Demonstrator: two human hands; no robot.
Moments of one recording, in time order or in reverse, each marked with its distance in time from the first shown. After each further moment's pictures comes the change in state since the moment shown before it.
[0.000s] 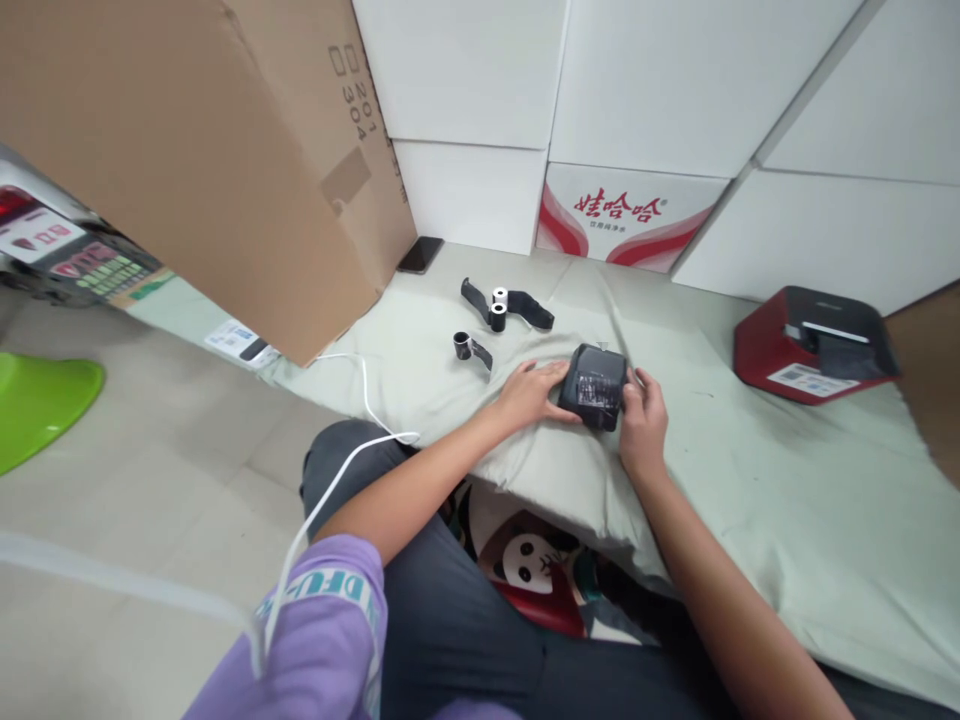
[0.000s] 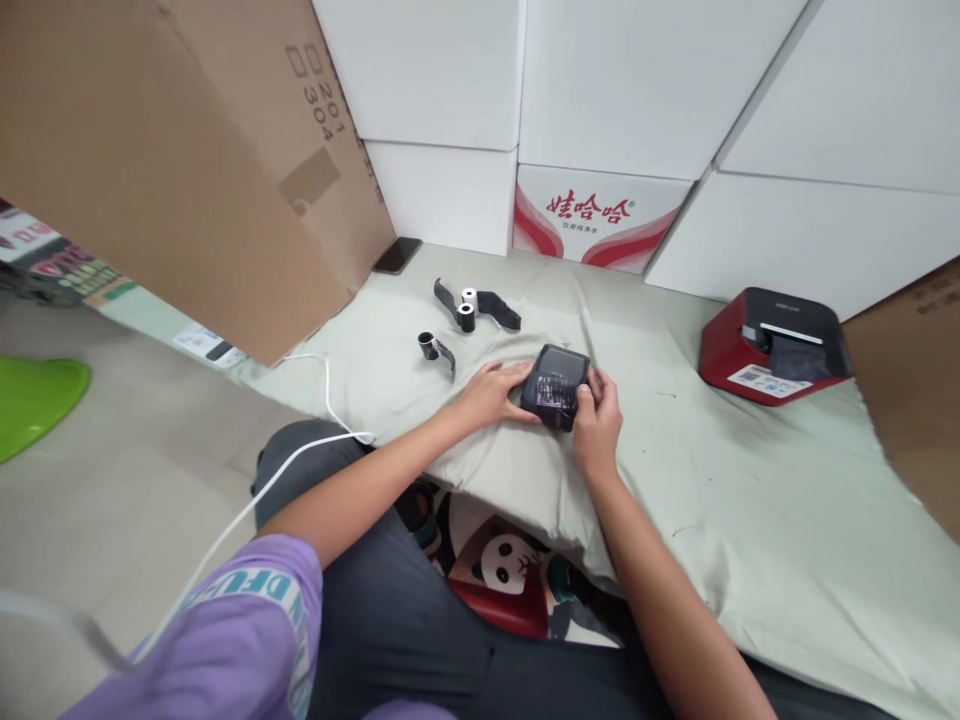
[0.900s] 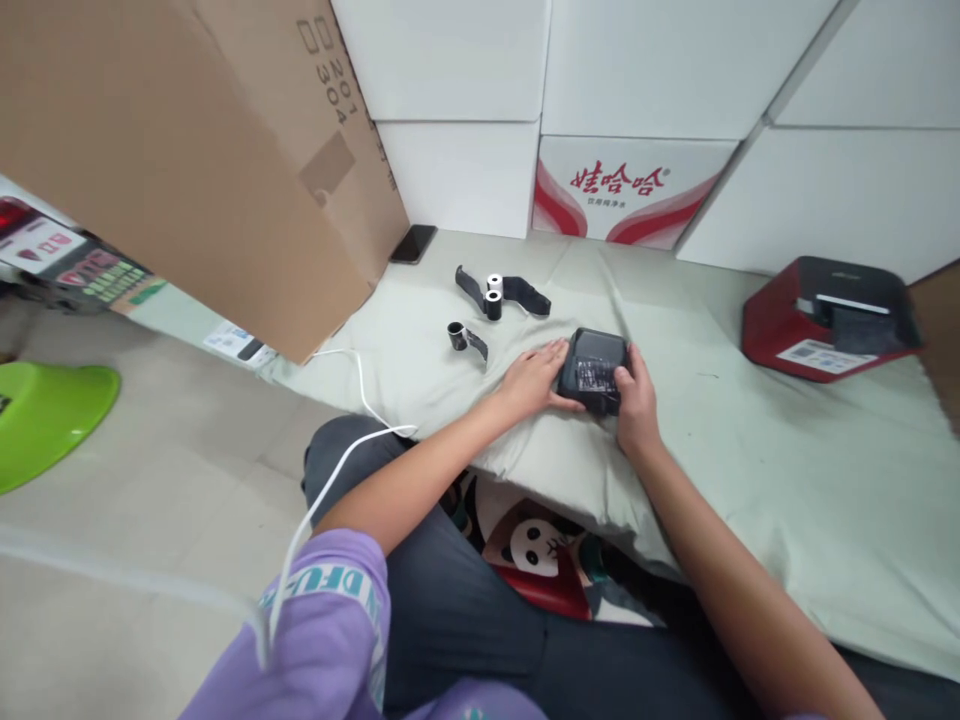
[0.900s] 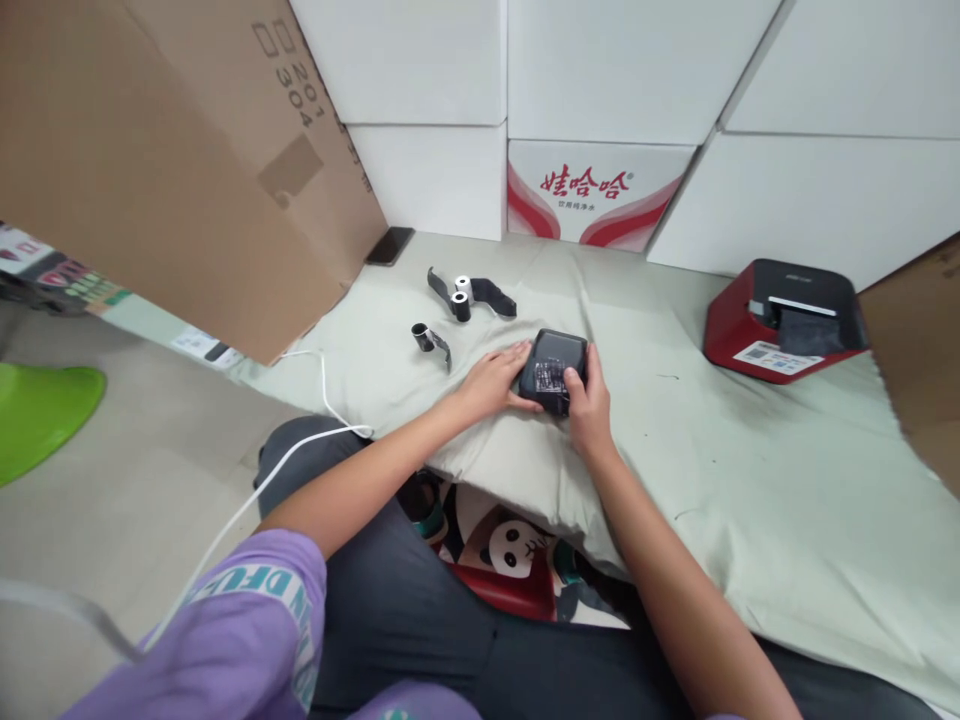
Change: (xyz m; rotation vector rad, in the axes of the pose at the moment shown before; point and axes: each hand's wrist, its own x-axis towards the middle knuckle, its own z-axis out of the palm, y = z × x) left_hand 0.007 0.002 0.006 0.080 -0.059 0.002; right_hand 0.007 0.015 0.003 0.068 -0.162 0.008
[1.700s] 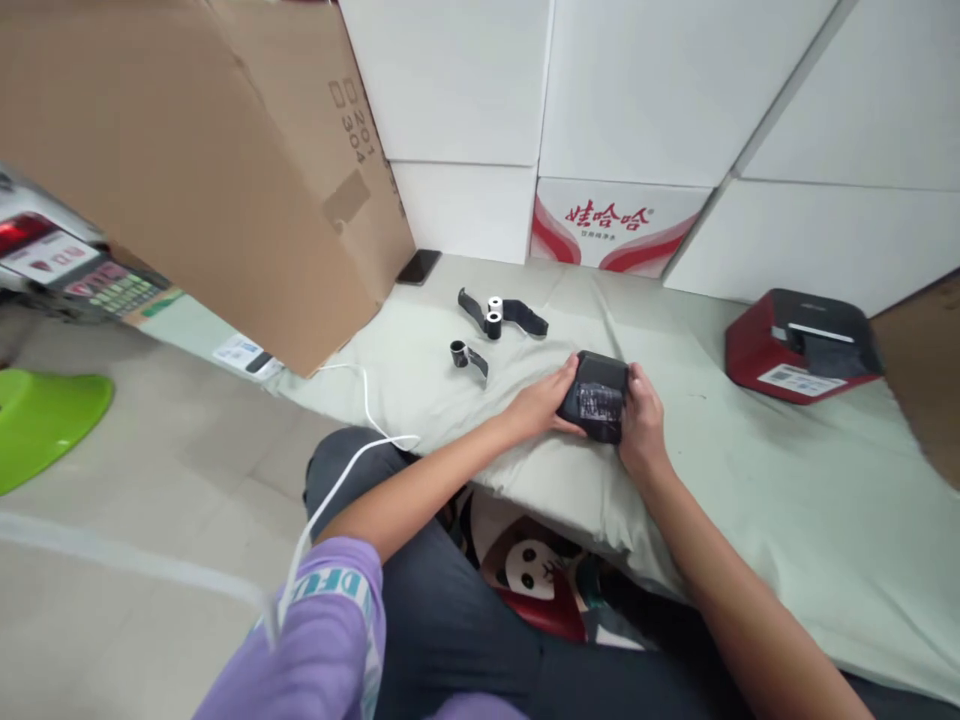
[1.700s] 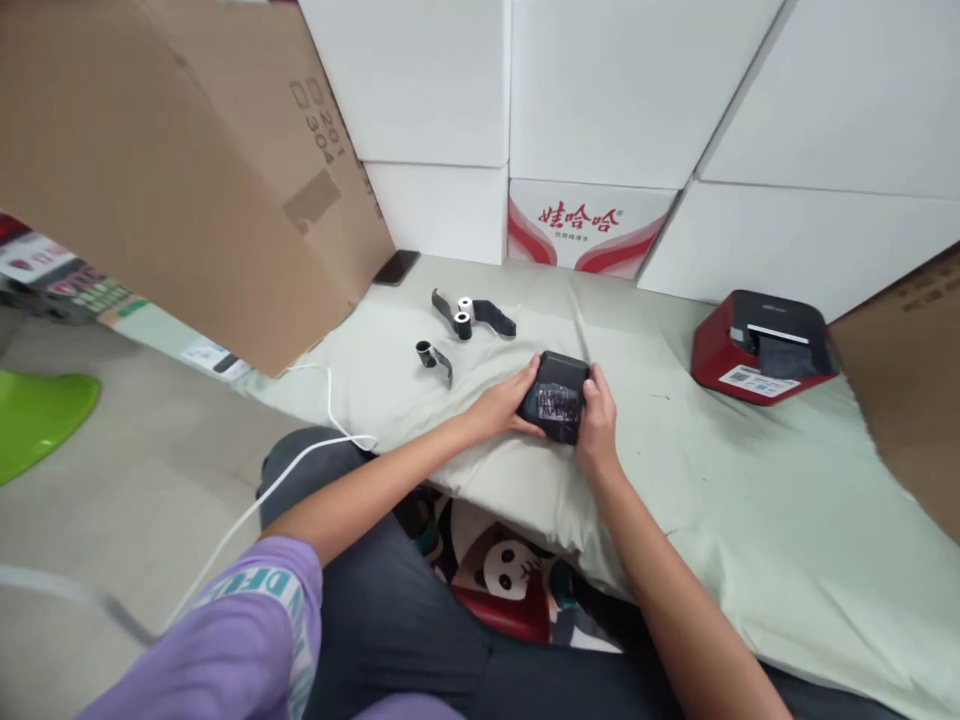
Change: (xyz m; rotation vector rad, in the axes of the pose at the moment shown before) left_hand -0.001 0.005 0.006 -0.289 0.094 0.175; right_hand 0.005 -0.002 -0.002 0.324 0.083 0.045
